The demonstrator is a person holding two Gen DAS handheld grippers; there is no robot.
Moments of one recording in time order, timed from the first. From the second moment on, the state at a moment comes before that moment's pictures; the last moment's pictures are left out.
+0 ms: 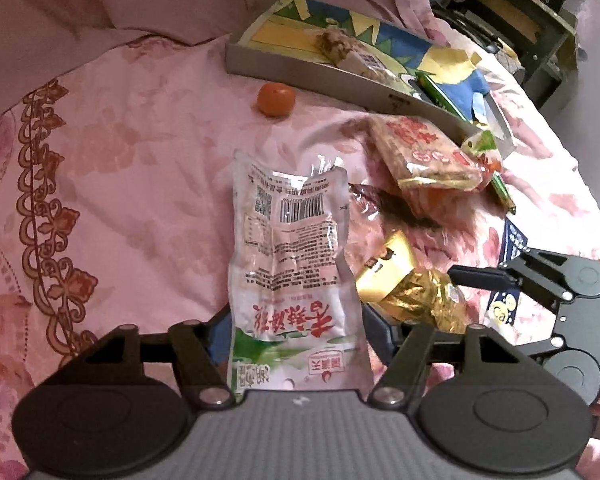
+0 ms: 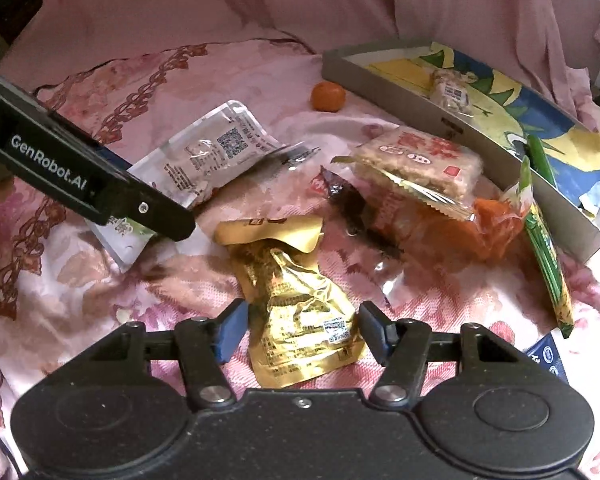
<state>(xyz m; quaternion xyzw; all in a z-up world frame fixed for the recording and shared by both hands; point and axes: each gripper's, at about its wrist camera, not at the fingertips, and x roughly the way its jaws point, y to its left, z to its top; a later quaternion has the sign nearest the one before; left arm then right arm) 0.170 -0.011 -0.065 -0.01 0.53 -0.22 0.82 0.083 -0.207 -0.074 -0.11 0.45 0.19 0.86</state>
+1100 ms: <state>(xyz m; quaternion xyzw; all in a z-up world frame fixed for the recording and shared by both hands) 0.194 -0.028 -0.072 0.01 0.50 -0.22 0.83 0.080 -0.194 -0.080 -0.16 0.44 0.20 0.86</state>
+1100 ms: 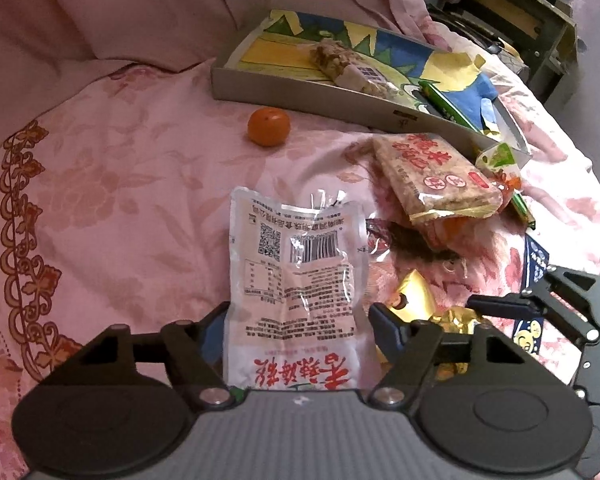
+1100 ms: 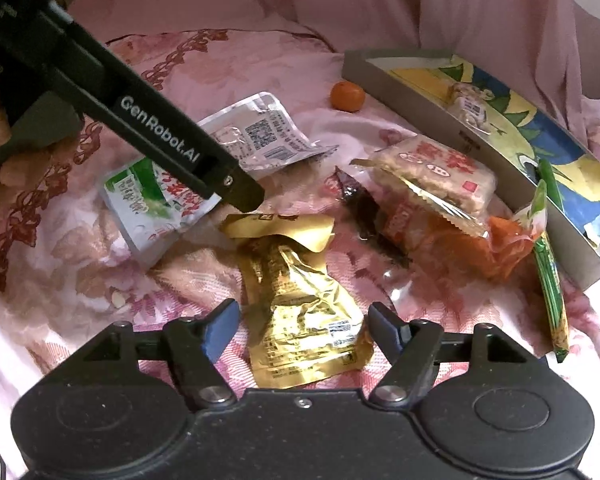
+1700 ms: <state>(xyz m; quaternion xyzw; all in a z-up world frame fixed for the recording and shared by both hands) 0.191 0.001 -0.058 -0.09 0.51 -0.20 0.83 0.054 -0.177 -0.073 -0.27 0.38 0.19 0.87</state>
